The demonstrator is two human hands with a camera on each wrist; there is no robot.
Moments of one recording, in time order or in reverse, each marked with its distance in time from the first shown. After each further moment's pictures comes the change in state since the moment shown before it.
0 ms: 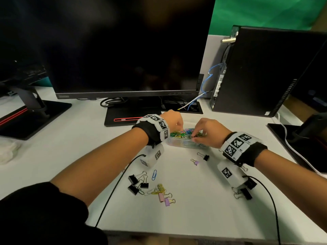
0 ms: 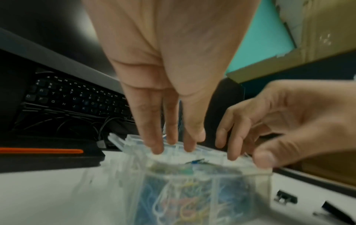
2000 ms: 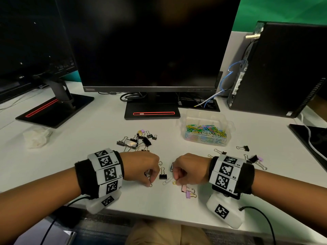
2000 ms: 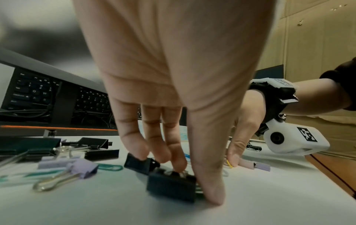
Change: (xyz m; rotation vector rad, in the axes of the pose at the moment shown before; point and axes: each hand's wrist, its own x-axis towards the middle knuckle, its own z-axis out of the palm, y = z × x) left_hand -0.183 -0.037 0.028 0.132 -0.409 0.130; right_hand -0.041 -0.131 0.045 0.093 -0.525 -0.247
